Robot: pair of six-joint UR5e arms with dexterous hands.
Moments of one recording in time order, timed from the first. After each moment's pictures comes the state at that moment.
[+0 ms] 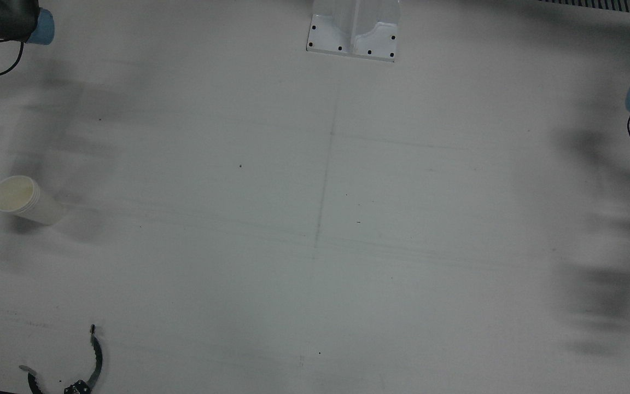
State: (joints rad) left arm -0.99 -1.51 -1.63 -0.18 1.36 0.16; right arm 1.09 -1.61 1.37 -2.86 -1.29 -0.29
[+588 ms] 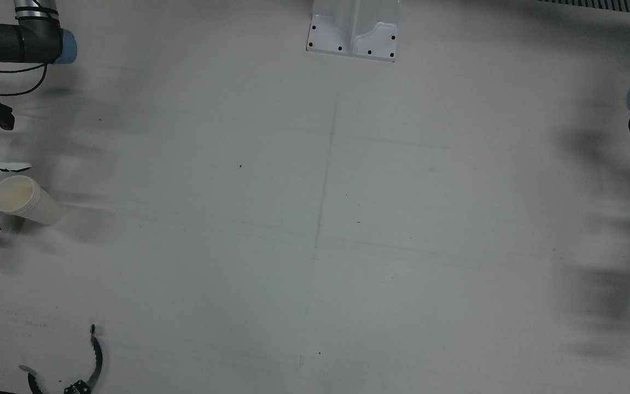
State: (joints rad) left arm -0.99 -1.50 -1.63 -0.18 1.35 0.12; right arm 0.99 -1.52 1.25 -2.84 -1.29 -0.39
